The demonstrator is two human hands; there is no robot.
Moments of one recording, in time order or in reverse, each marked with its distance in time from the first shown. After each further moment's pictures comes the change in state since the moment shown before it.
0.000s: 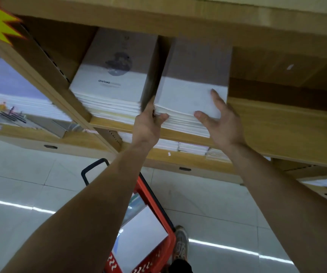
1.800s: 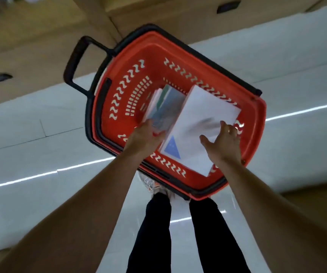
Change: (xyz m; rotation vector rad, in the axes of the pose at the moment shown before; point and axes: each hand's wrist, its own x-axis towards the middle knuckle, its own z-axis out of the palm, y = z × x) left_hand -0.131 -0.525 -0.019 0.703 -0.768 -0.182; right_hand -0.371 0.208 0.454 -0.237 -0.171 0.904
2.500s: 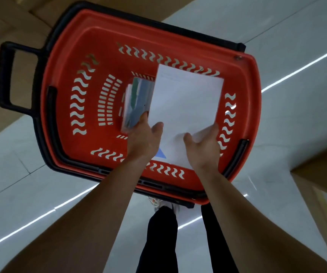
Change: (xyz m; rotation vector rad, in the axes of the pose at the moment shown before) left_hand 0.056 0.012 0.087 0.086 0.217 0.128; right_hand 0.002 0.020 0.099 0.541 0.203 0.298
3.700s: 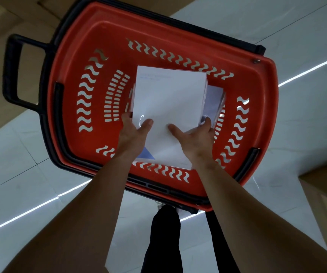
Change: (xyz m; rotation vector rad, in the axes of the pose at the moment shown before) left_hand 0.019 -0.032 -0.025 -0.138 0.084 -0.127; right_hand 0.029 -0.025 0.033 0.044 -0.169 -0.012
